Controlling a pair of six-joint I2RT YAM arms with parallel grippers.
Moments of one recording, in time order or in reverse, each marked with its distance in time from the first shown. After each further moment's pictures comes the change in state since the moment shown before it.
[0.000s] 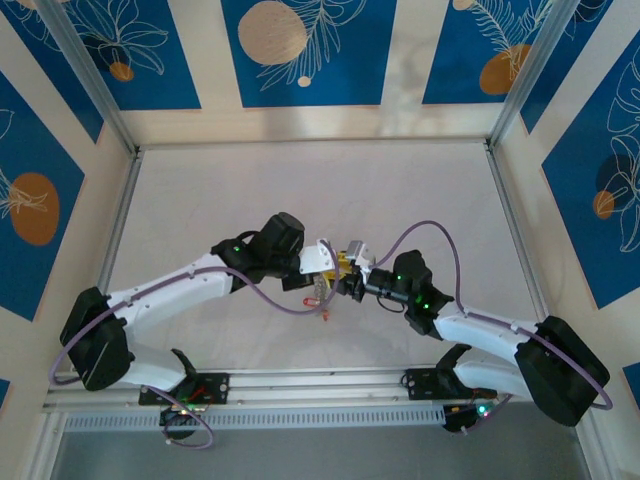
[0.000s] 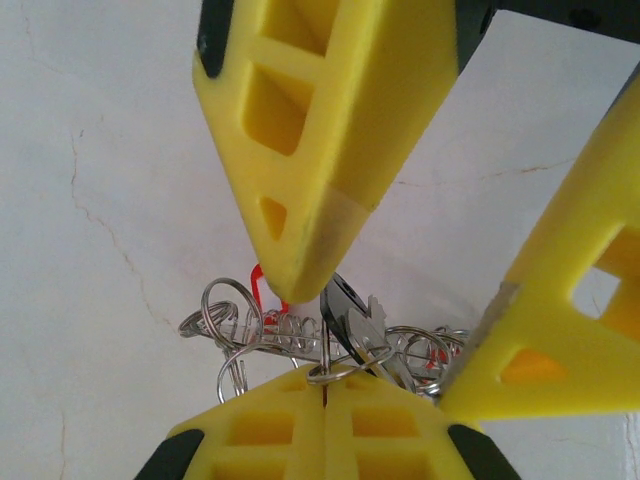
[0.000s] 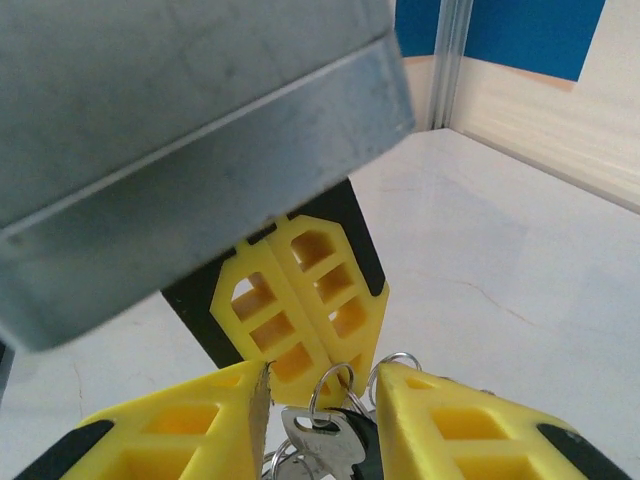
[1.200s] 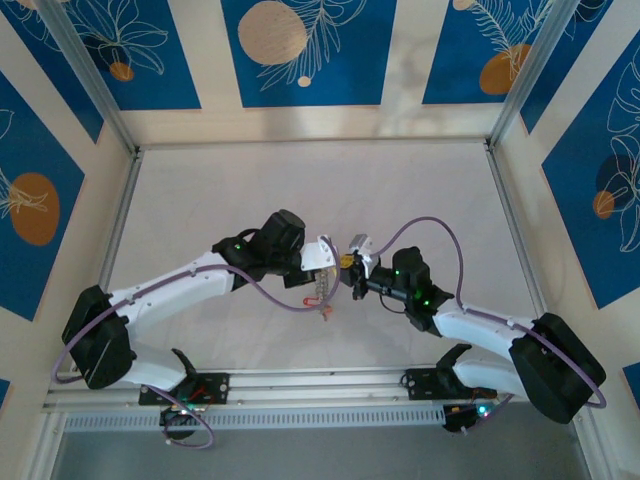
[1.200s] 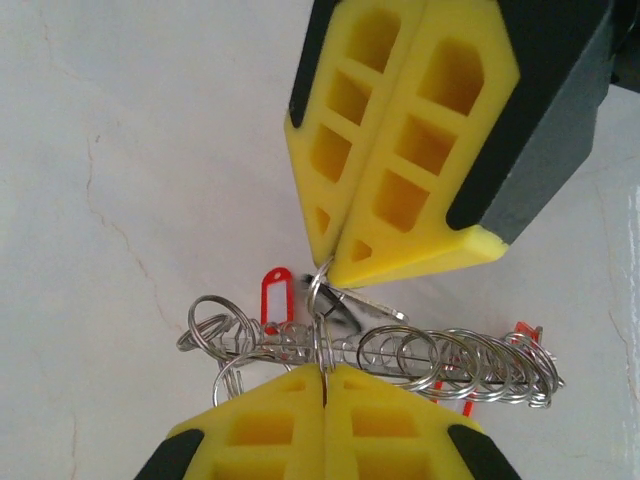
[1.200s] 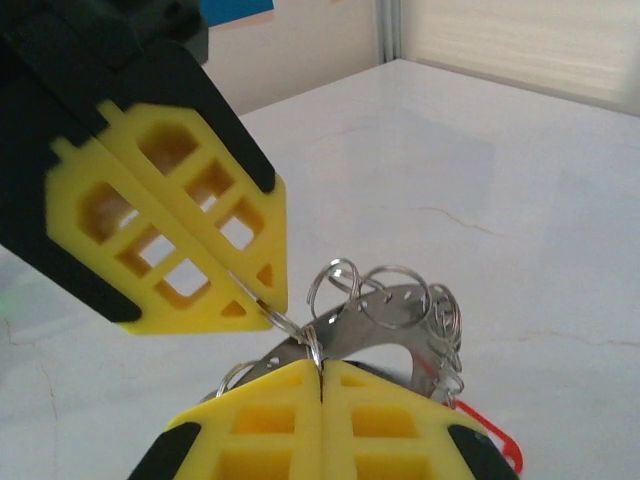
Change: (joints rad) left arm 0.006 0.007 0.012 0.019 -0.003 -0.006; right arm -0.056 0.027 0.005 -0.089 0.053 0.109
